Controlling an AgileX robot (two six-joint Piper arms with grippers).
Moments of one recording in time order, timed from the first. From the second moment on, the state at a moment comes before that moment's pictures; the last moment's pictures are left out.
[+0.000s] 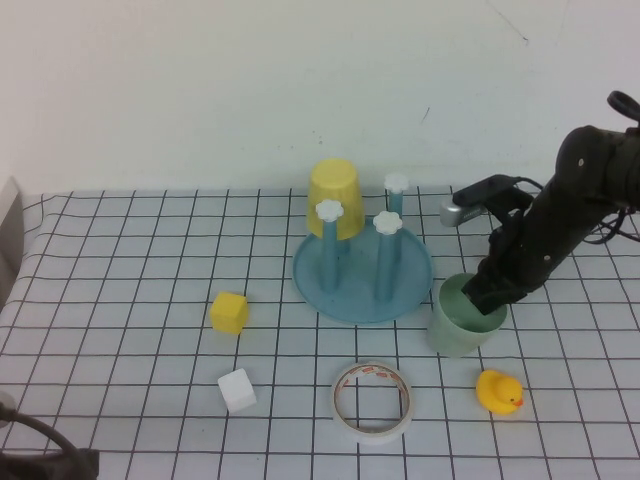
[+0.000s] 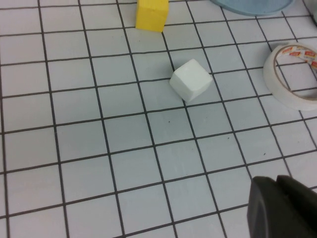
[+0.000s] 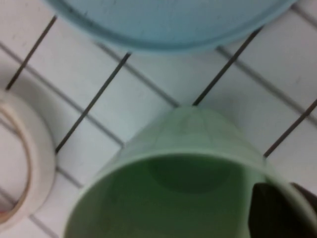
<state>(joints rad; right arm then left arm) 0.25 2.18 -1.59 0.31 0.85 -0.55 -0.06 0.66 -0.34 -0.65 0.56 0.50</state>
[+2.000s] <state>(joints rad) 0.79 1.46 -1.07 0.71 -0.22 -0.68 -0.29 0.66 -0.52 -0.66 -0.03 0.99</state>
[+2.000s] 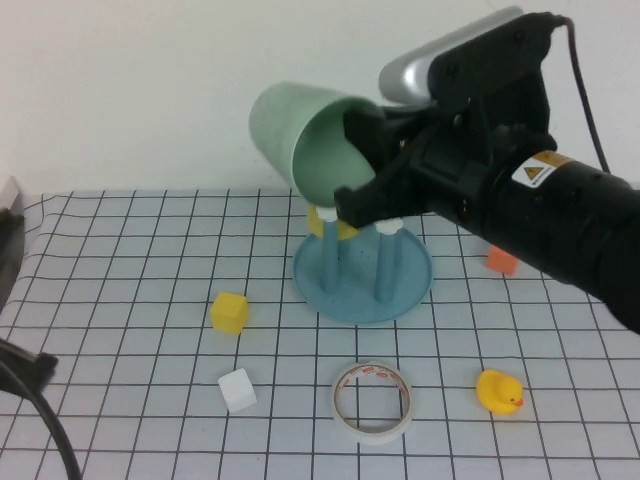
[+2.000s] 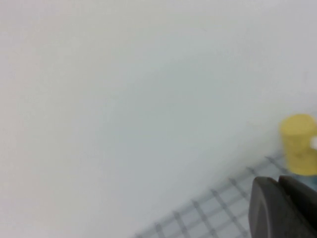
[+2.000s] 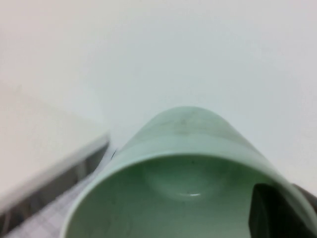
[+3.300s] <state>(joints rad) 0.79 1.63 -0.64 -0.06 -1.07 0.76 -0.30 0.68 -0.50 -1.65 0.43 0.87</state>
